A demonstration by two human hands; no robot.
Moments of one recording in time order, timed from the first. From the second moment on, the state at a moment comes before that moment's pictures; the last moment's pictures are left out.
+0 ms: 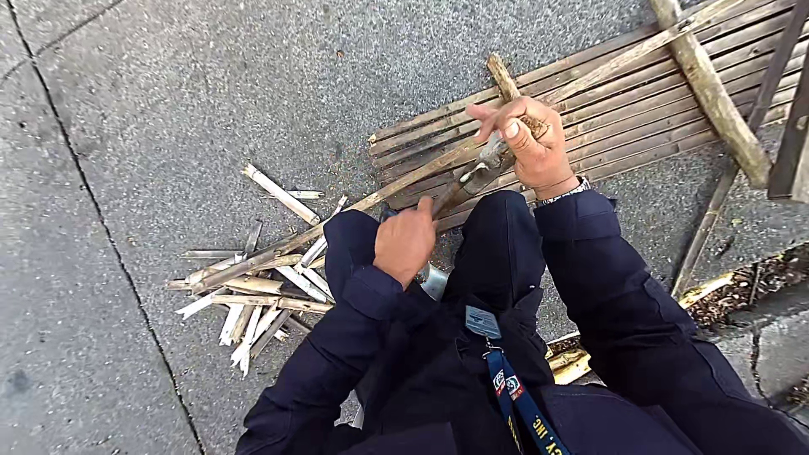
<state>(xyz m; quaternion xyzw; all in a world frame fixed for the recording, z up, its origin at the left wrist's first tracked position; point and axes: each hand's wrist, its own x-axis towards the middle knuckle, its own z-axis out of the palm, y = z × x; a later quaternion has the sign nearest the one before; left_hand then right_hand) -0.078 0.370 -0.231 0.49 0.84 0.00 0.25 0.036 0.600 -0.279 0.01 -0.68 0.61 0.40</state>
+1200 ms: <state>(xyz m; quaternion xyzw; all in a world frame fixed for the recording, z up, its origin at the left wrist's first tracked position) -0.101 0.371 -0.168 0.50 0.81 -0.19 0.24 0.016 0.532 -0.273 -0.01 -0.68 0.63 0.37</state>
